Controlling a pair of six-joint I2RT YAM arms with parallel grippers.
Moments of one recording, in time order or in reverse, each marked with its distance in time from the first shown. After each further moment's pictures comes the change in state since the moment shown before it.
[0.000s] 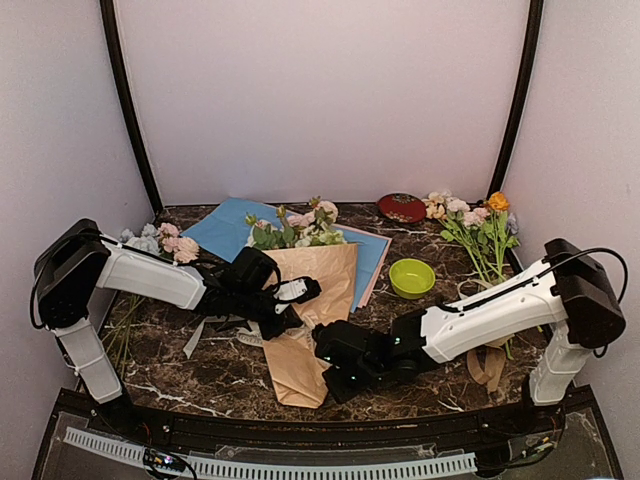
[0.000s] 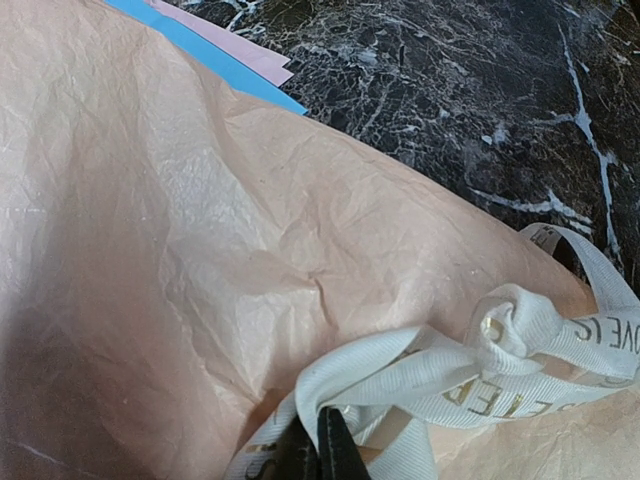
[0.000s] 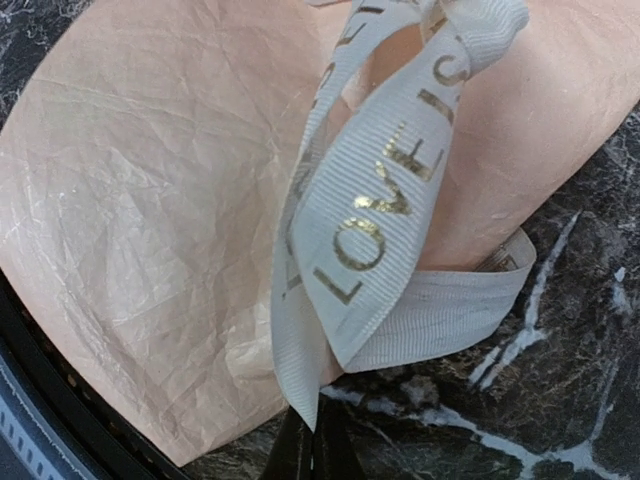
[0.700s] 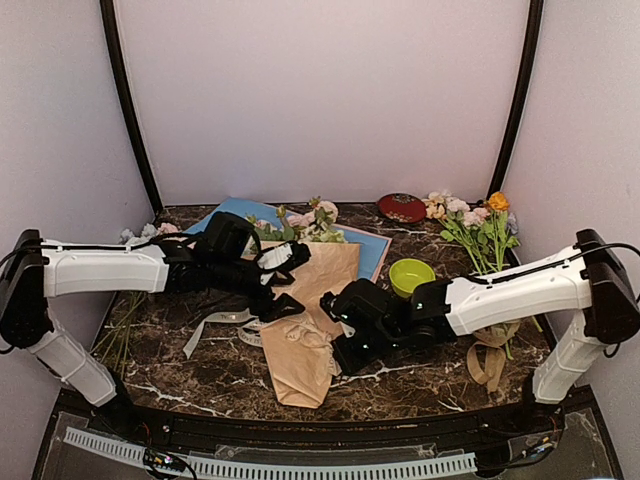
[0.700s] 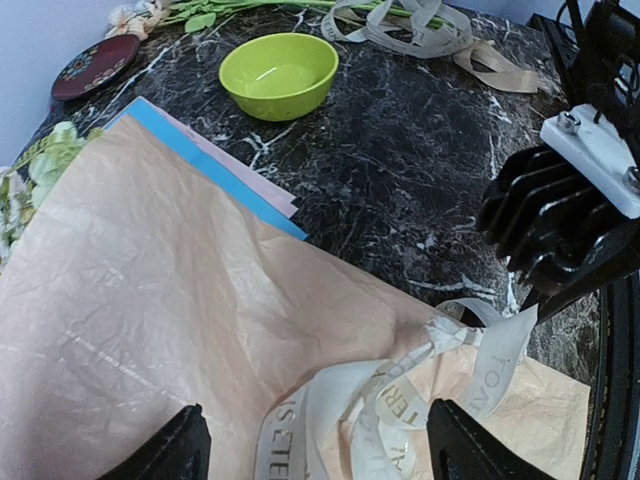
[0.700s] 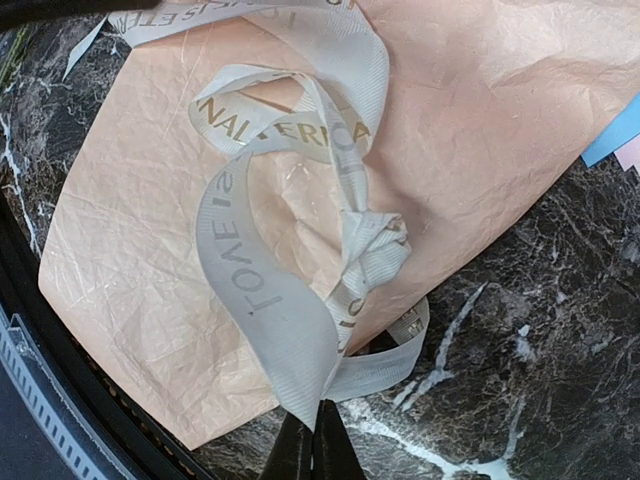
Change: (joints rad) left arm 0.024 -0.229 0.060 -0.142 0.095 0.022; right arm -0.115 -0.137 0.012 -0.038 -0.051 -0.088
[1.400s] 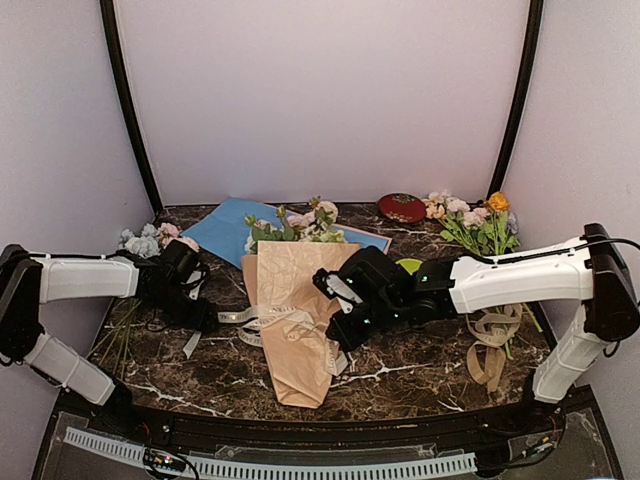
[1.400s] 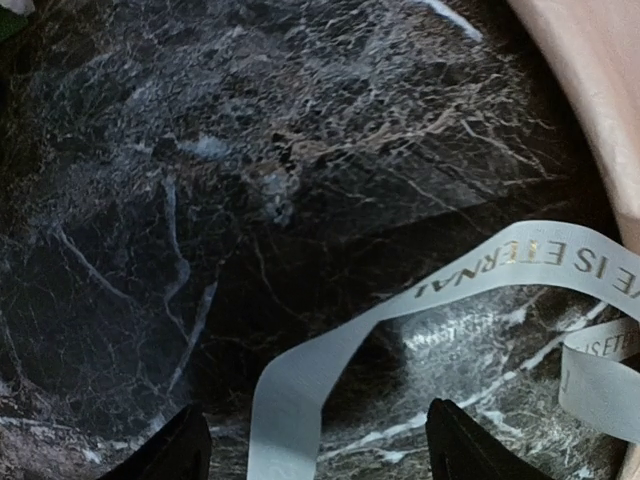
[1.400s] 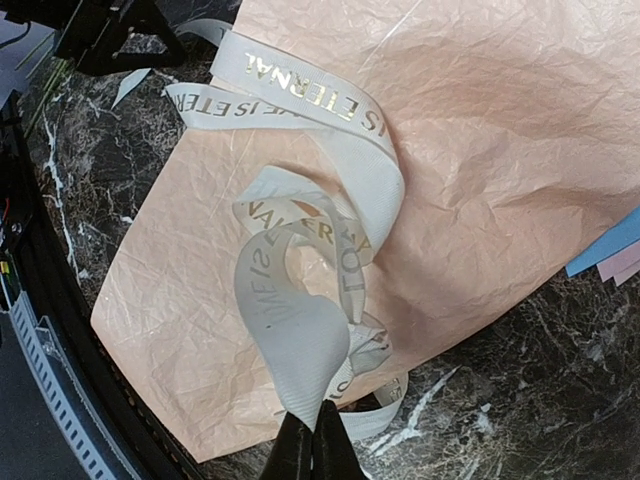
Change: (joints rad) left arm 0.367 -0.127 -0.246 -0.384 -0.317 -0.616; right arm -0.108 -0.010 0.071 0.016 -0.122 -0.197
